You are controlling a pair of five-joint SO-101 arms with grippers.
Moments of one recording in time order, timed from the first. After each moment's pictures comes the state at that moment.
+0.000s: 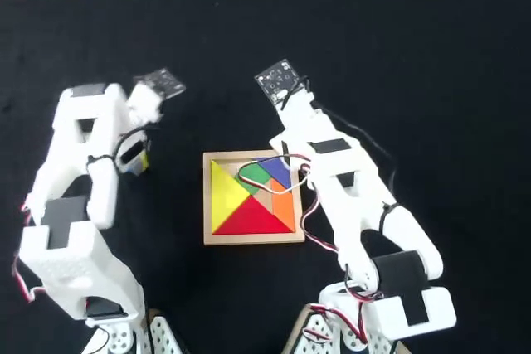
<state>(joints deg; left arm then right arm) -10.3 13.0 10.5 72.0 -52.8 -12.1 -7.5 47.8 23.3 22.5</state>
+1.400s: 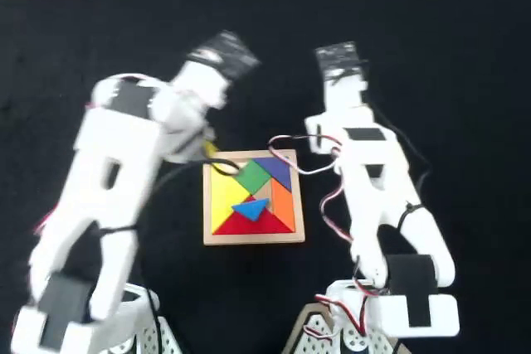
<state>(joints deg) 5.6 -16.4 9.0 81.3 -35.2 -3.6 -9.0 42.4 32.5 13.6</state>
